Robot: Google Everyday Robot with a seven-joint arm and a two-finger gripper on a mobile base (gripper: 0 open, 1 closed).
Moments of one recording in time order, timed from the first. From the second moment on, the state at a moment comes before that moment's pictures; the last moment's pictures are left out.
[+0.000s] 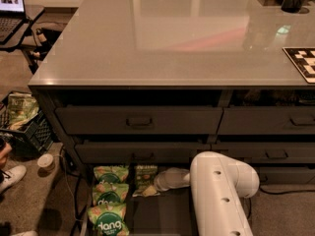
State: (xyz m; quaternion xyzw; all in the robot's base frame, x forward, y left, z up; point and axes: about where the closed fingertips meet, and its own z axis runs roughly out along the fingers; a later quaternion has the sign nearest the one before) arm 0.643 0.017 0.119 -0.39 0.87 0.17 0.24
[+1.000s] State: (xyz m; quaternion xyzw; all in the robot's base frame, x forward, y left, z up) arm 0.642 0.021 0.109 -0.39 0.88 0.17 0.23
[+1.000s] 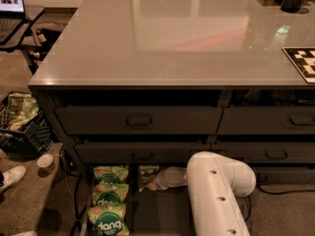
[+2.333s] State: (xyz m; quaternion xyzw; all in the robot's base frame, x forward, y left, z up) arm 0.615 0.010 0.160 -0.39 0.86 0.25 0.22
